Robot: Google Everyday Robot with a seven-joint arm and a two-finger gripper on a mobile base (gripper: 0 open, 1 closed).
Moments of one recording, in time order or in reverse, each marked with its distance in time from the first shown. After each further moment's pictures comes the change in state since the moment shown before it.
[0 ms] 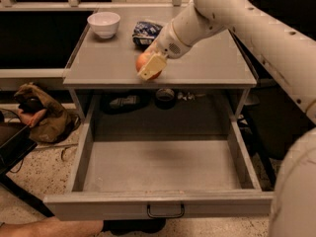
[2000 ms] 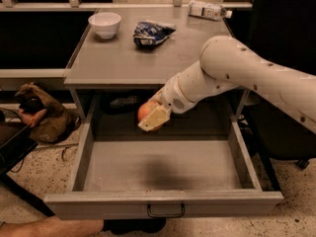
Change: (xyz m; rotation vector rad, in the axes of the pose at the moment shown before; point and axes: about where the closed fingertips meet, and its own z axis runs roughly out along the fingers) arm 0.066 0.129 0.025 -0.060 0.010 0.164
